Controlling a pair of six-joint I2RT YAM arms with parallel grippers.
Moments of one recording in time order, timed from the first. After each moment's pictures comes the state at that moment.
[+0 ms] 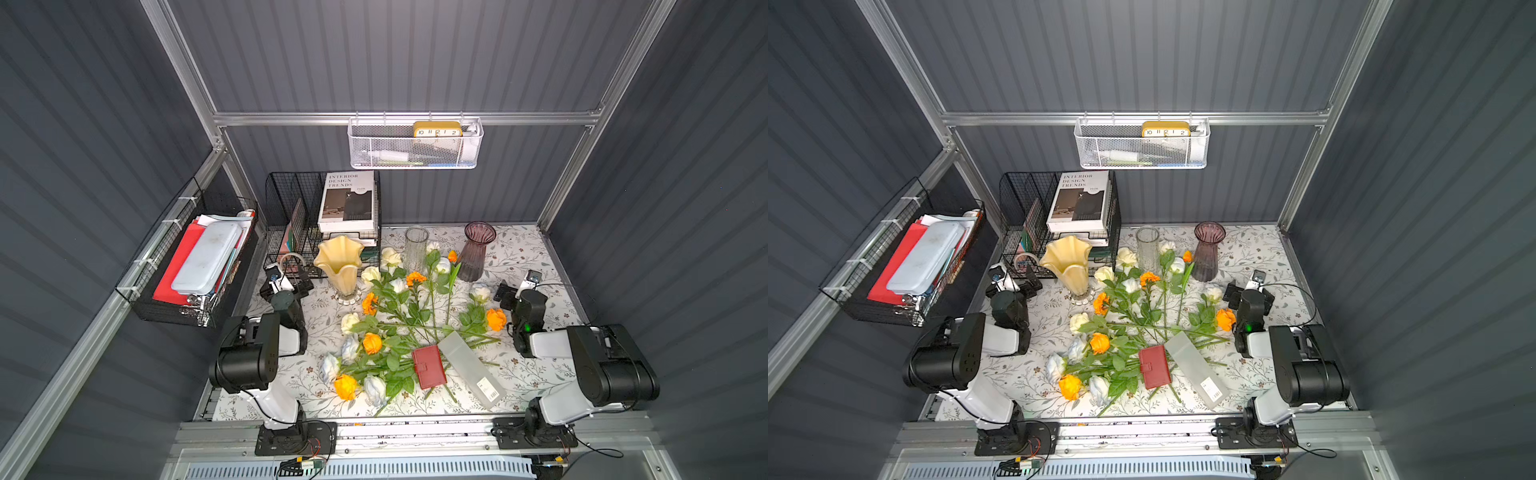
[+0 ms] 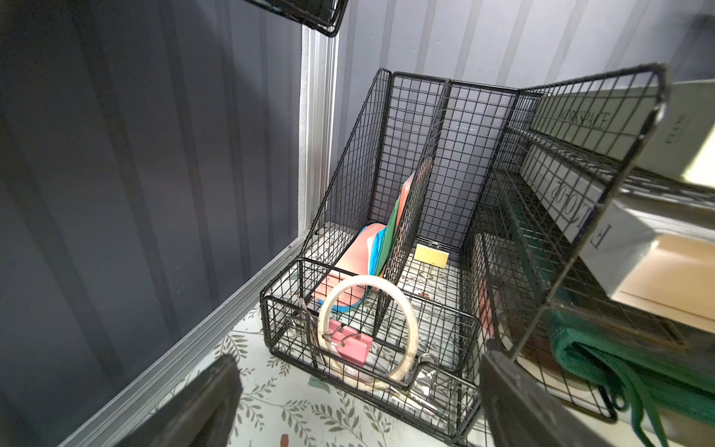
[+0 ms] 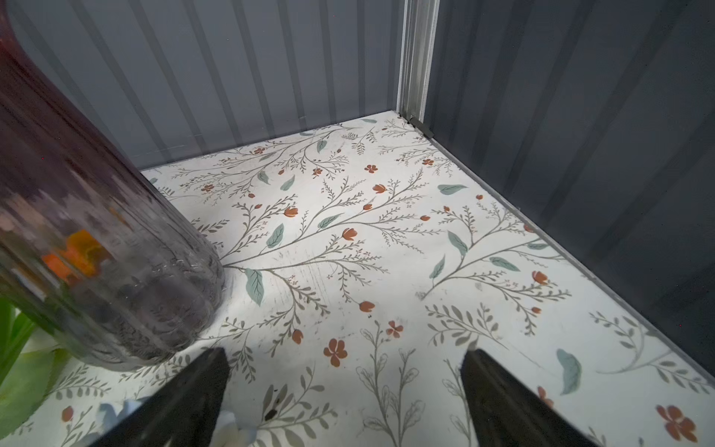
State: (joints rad) left arm 0.04 1.71 0.44 1.27 -0.22 -0.10; right arm 0.01 1.55 0.36 0.89 0.31 0.16
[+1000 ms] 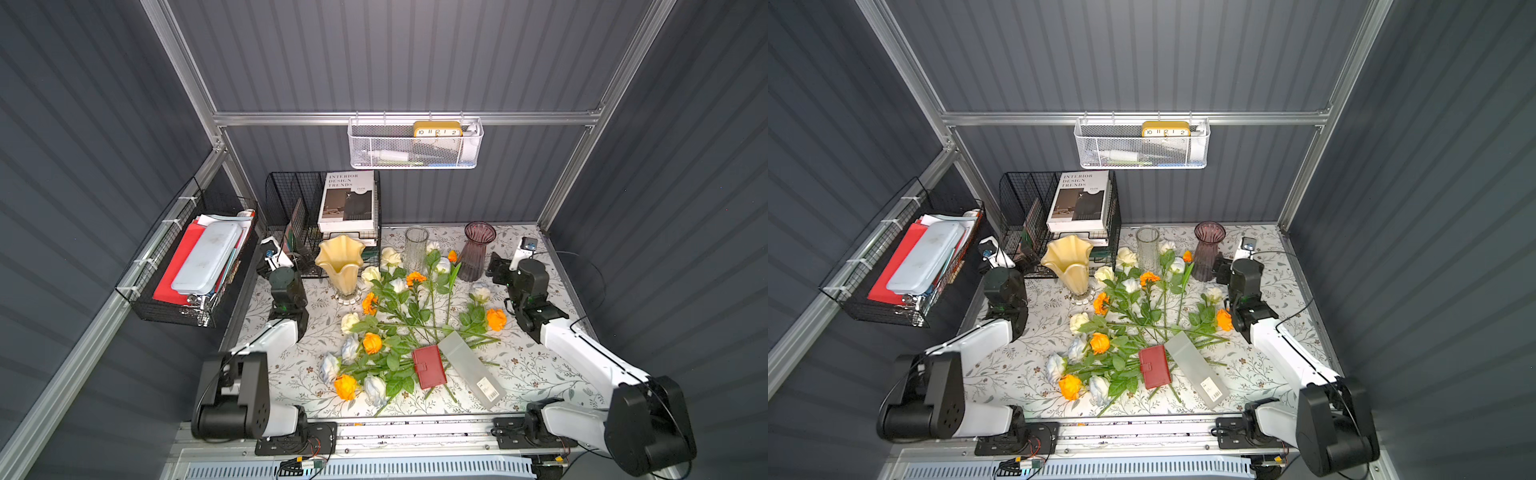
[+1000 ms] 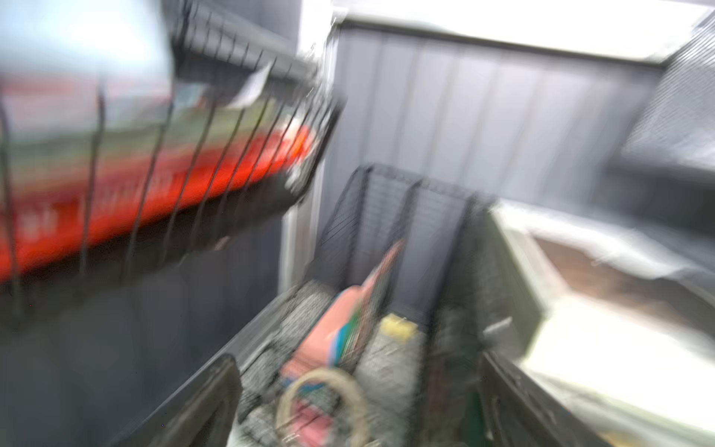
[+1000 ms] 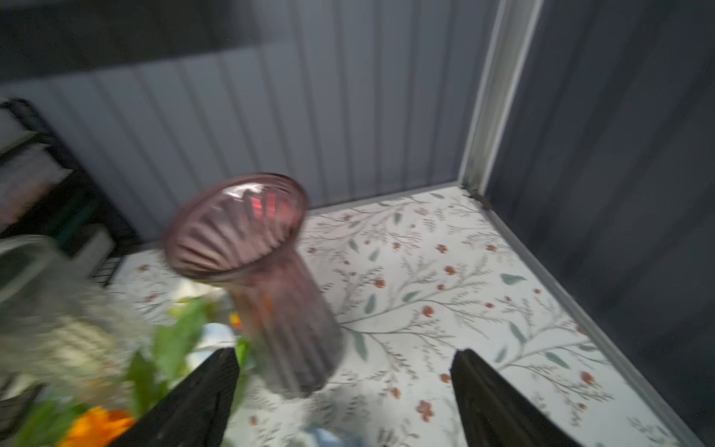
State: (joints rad) left arm -0.12 1.35 0.68 0.79 -0.36 -0.15; right arm 0.27 1.19 0.75 0.16 0.35 0.21
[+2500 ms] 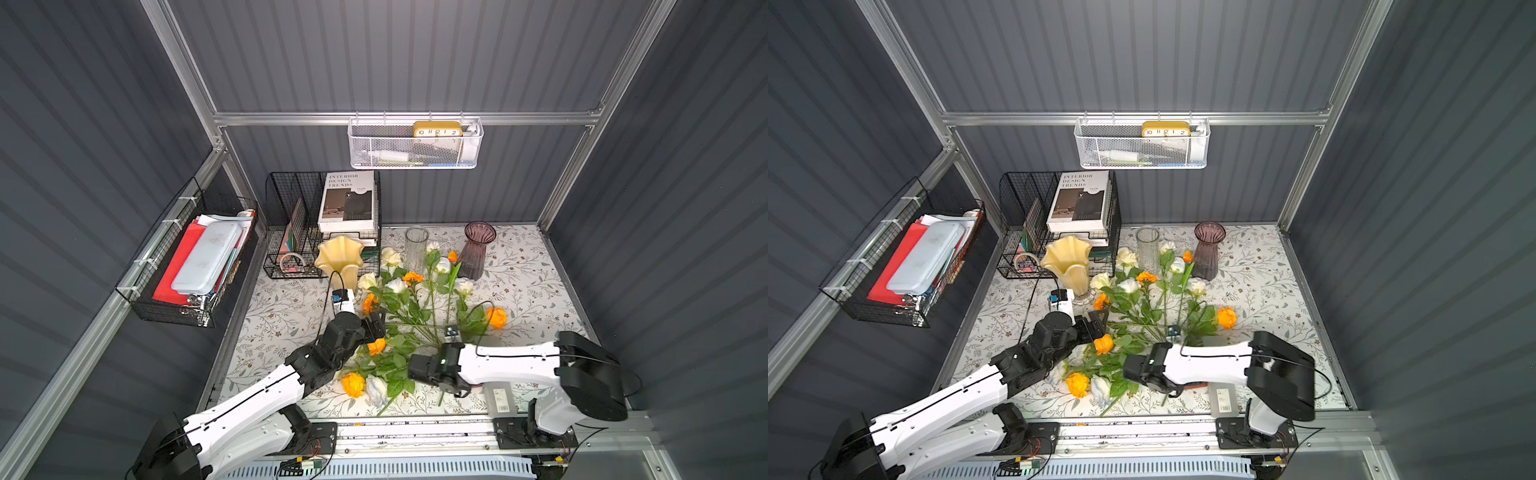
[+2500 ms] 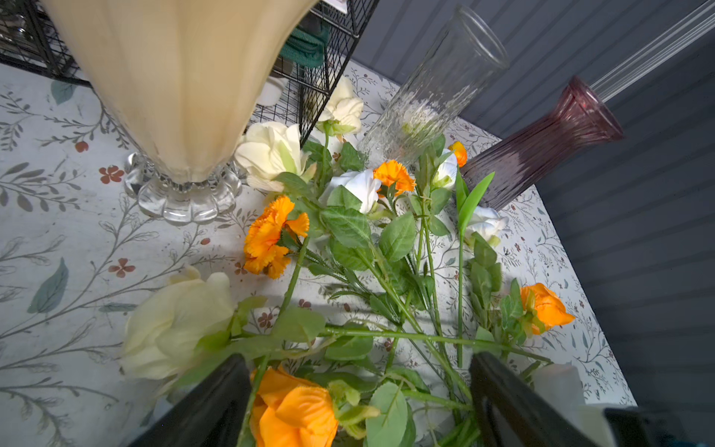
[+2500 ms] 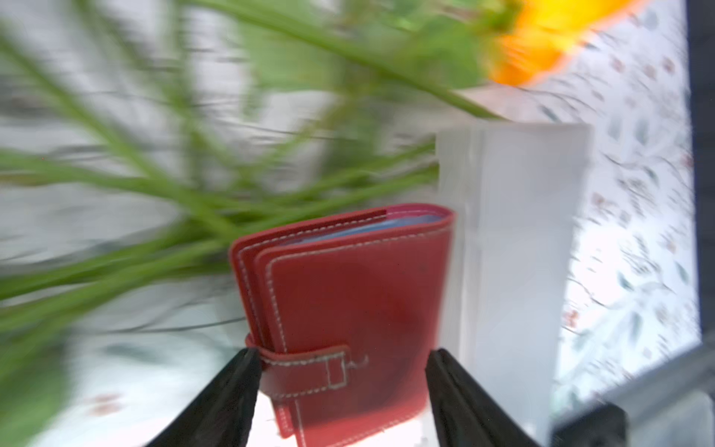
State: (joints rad) left arm -0.81 0.94 0.52 -0.08 -0.28 -0.73; right arm 1.19 1.54 0.87 -1.11 0.55 1.30
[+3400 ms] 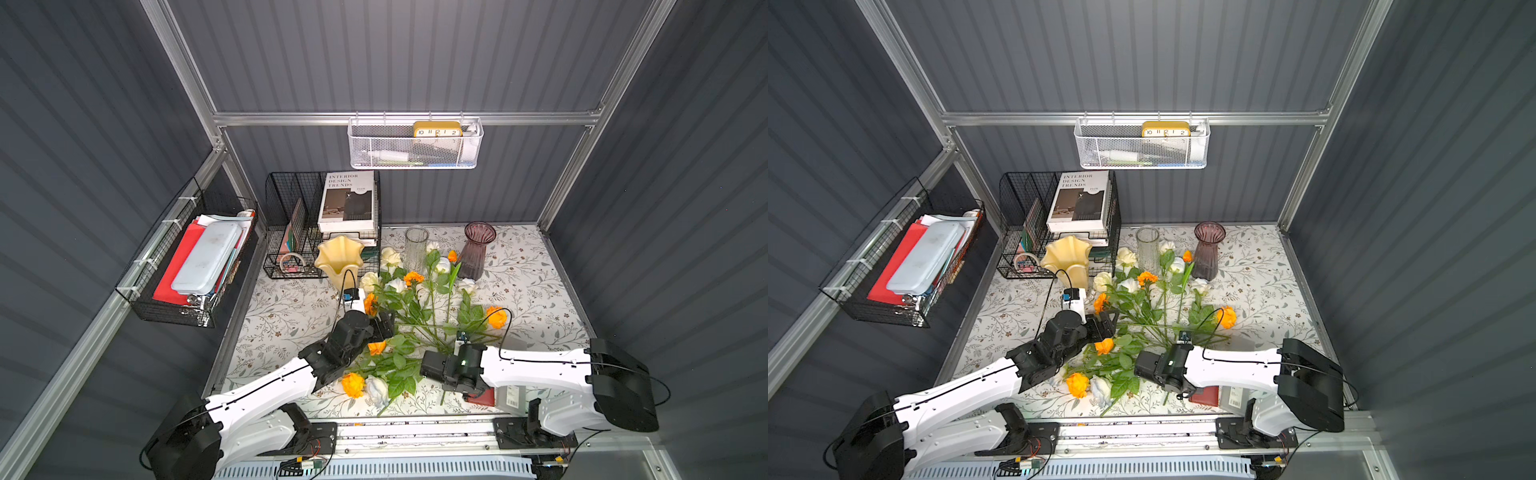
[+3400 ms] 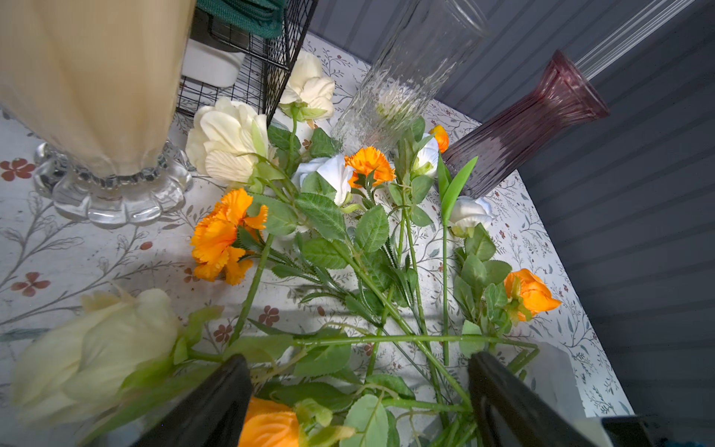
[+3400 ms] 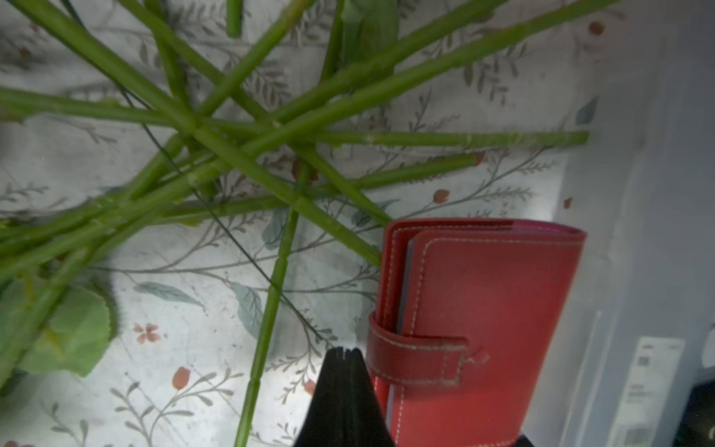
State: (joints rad) left arm -0.83 1.06 0.51 0.07 -0.23 -0.72; right arm 1.18 1.44 0.79 -0.95 0.32 1.35
